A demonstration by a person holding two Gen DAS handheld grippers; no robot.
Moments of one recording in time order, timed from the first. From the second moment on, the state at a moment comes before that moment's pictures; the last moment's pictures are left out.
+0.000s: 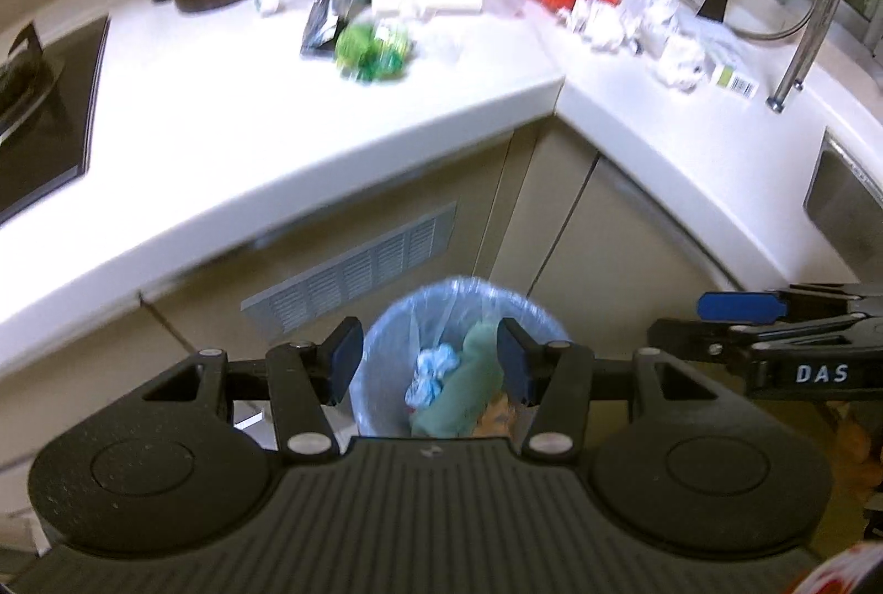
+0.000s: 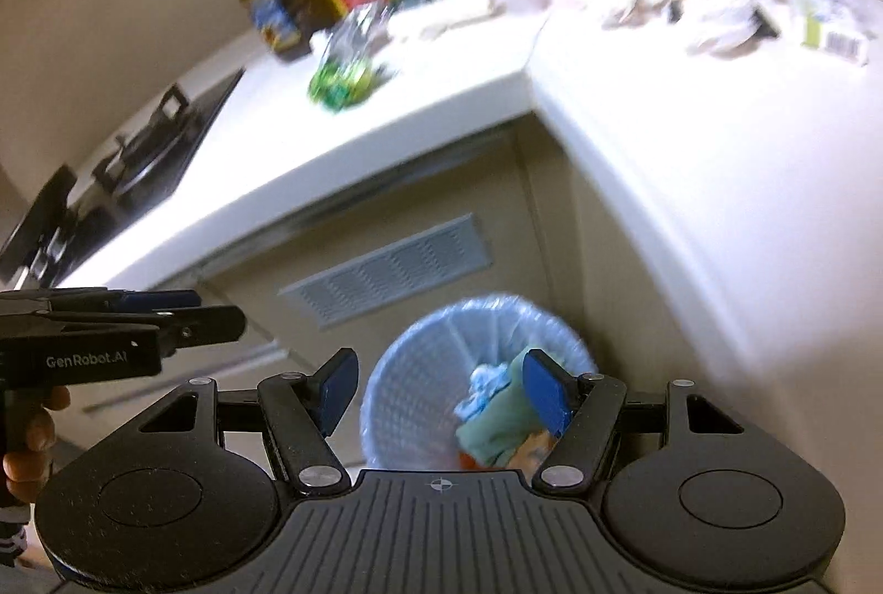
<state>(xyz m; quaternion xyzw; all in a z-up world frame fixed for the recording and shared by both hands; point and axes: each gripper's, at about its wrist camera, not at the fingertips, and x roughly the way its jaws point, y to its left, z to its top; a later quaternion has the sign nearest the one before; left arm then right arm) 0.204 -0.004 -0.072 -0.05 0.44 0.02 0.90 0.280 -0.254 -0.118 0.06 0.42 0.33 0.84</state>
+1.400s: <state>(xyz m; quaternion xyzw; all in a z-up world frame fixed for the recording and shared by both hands) 0.352 0.033 -0.045 -0.02 0.39 -0.01 0.92 0.503 -0.303 -0.108 0.03 0.27 0.19 0.94</state>
